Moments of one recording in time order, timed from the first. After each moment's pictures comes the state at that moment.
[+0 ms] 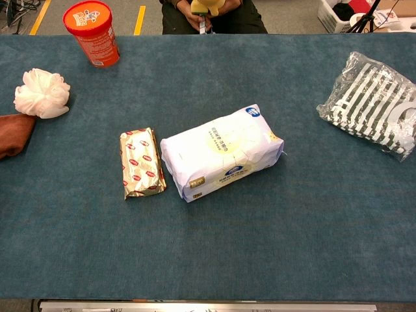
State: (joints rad) left arm -0.12 -1.13 -0.04 -1.67 1.51 1.48 0.09; right arm 0.16 -1.10 0.05 -1.60 -1.56 1.43 0.00
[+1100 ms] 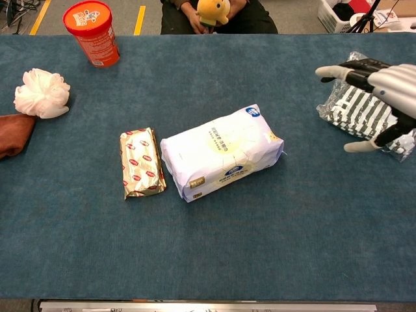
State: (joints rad) left arm -0.09 -1.11 -0.04 -1.67 1.51 1.51 0.06; right arm 0.41 -1.12 0.04 -1.74 -1.60 1.05 -0.05
